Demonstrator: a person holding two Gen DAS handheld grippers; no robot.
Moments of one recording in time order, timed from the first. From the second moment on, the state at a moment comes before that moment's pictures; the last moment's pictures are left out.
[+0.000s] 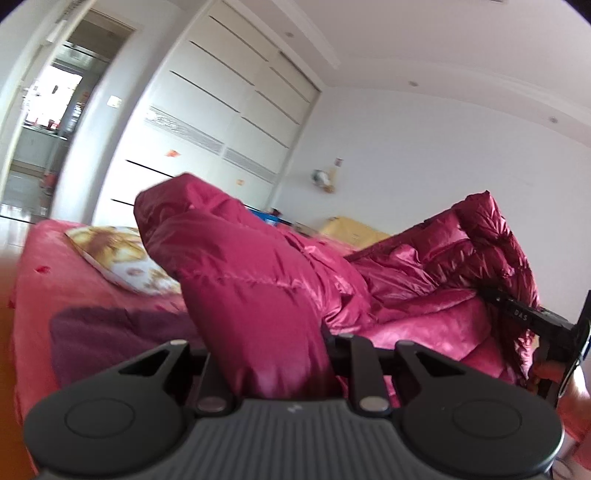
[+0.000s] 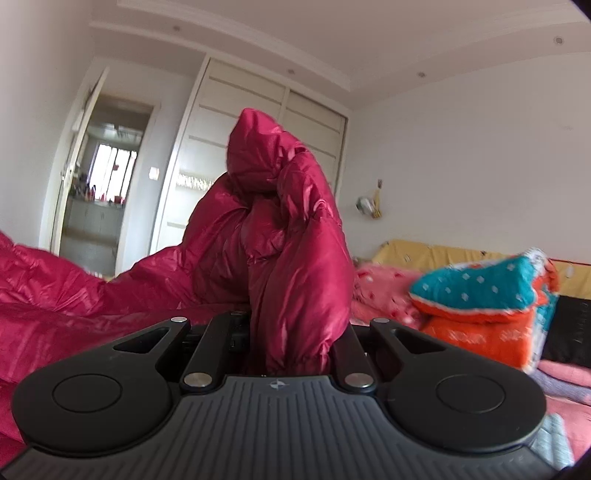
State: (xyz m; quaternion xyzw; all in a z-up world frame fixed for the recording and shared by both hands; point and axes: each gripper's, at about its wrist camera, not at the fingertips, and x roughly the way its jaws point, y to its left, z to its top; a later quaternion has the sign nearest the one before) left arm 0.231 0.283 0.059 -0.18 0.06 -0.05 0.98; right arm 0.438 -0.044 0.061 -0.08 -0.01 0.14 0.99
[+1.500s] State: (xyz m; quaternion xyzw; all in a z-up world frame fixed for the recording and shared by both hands) left arm 0.134 0.264 -0.053 -0.26 0.17 0.05 0.95; right arm 0.234 -0.193 -0.095 0.12 0.34 0.16 0.92
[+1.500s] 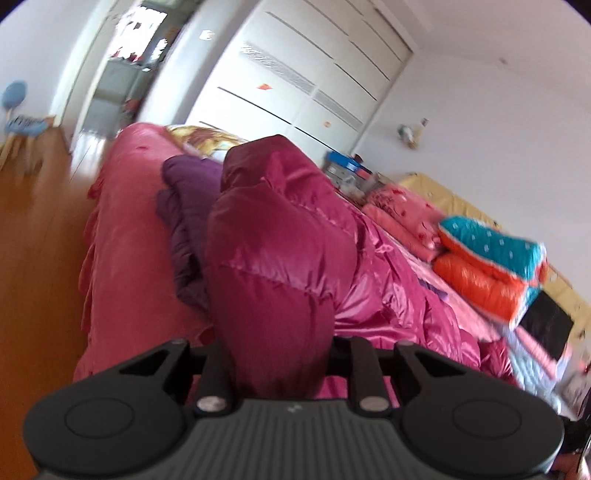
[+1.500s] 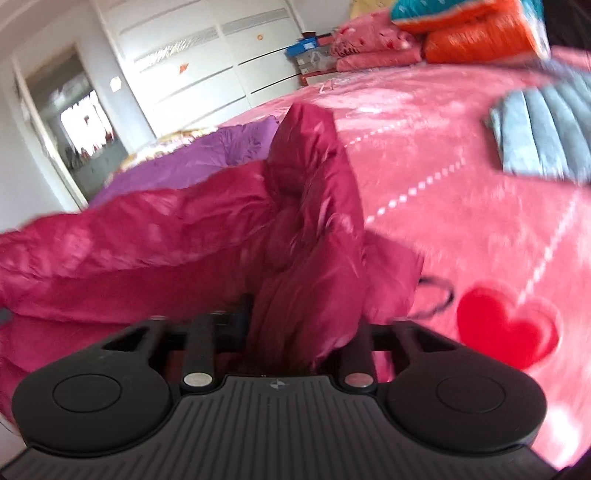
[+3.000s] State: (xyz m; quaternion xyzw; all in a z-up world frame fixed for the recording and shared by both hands) left arm 0.103 0.246 -0.001 -0.23 0.08 -0.01 0.97; right arm 0.088 -0.144 -0.025 -0.29 0.03 0.21 0.93
